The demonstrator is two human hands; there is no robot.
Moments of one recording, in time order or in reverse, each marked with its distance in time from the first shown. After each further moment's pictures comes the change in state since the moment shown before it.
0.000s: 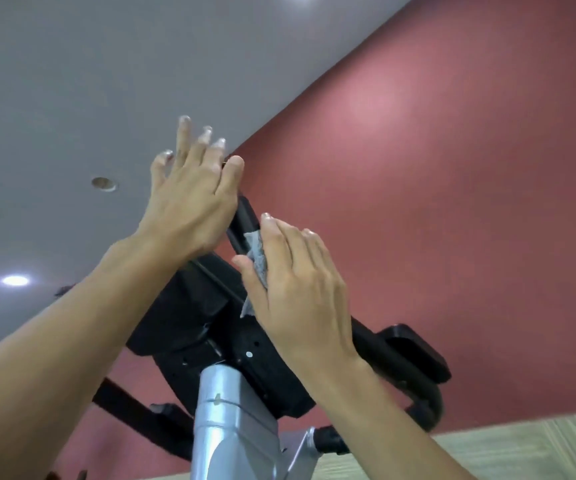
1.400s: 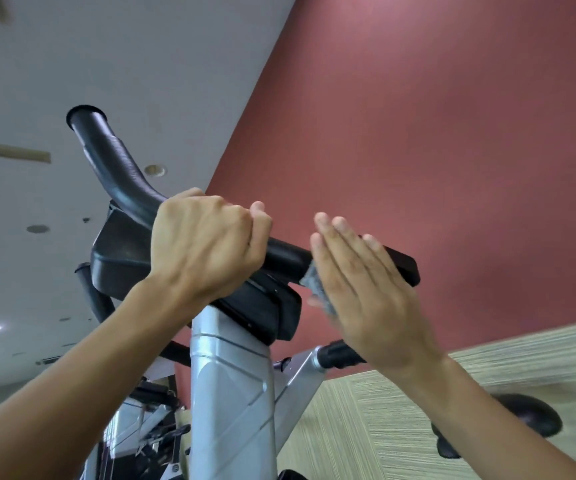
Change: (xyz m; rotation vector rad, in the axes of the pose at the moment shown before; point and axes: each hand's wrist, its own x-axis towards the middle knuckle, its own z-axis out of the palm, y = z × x) left_hand -0.094 0.112 0.087 0.746 0.100 0.416; right_hand -0.161 0.162 -0.009 -0.175 0.107 -0.205
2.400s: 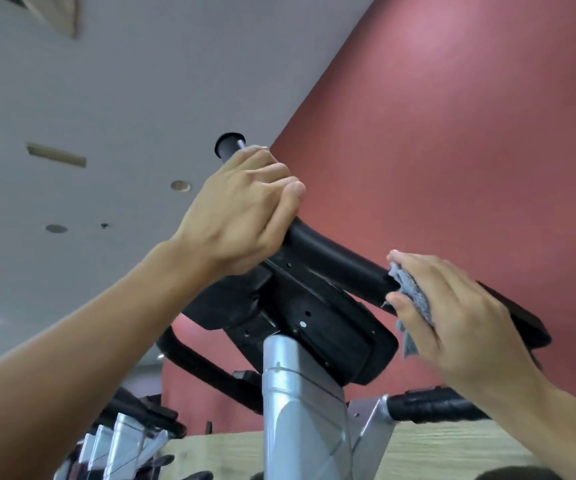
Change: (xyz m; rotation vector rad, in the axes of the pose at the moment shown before) left_hand 0.016 -0.136 0.025 -0.358 0.126 0.233; right_hand 0.077 -0.038 -0.011 0.395 -0.155 0.231
